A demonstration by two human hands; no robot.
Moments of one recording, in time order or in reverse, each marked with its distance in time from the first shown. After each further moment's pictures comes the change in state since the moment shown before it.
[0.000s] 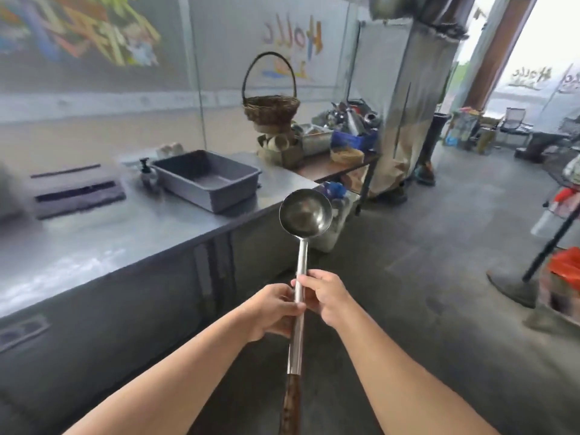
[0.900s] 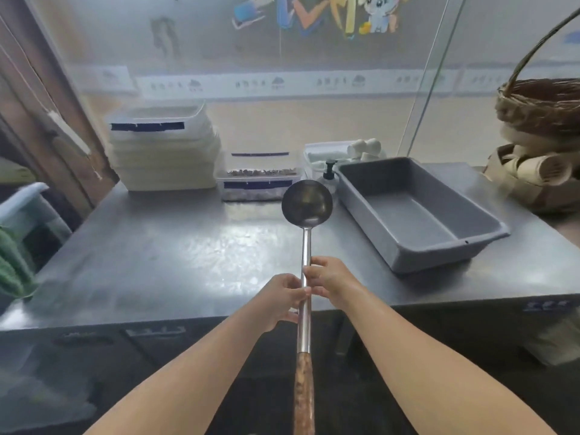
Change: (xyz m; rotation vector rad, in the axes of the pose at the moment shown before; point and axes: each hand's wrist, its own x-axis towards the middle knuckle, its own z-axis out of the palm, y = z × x) left_hand 0.163 -0.032 -0.476 -0.204 0.817 -0.168; right_hand 0.409 -0.034 0.446 -0.459 -0.685 0.094
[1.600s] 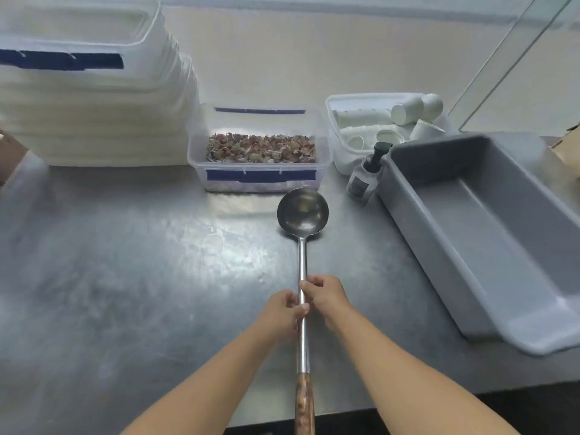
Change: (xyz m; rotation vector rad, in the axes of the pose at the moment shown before) left_hand 0.276 -0.048 -0.102 -0.067 -0.044 -0.295; right_hand 0.284 0.020 0.063 -0.126 0.195 0.314
